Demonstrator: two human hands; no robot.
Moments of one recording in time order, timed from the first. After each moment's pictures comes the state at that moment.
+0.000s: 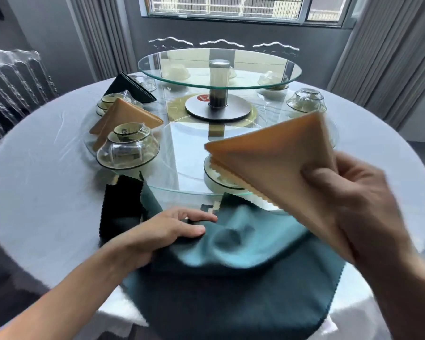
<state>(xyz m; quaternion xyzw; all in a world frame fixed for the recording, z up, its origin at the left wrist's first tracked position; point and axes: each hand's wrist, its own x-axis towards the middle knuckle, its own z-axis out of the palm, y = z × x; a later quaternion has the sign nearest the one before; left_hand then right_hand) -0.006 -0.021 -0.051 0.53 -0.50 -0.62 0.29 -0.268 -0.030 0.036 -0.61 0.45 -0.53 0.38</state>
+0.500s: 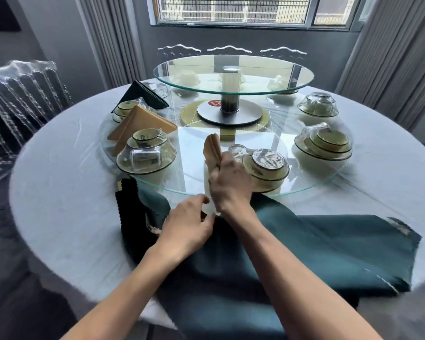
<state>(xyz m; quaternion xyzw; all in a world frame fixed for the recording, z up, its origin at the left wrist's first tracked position) -0.005 -0.038 -0.069 0.73 -0.63 -0.17 0.23 -0.093 -0.114 -0.030 -0.72 0.62 -0.29 0.11</state>
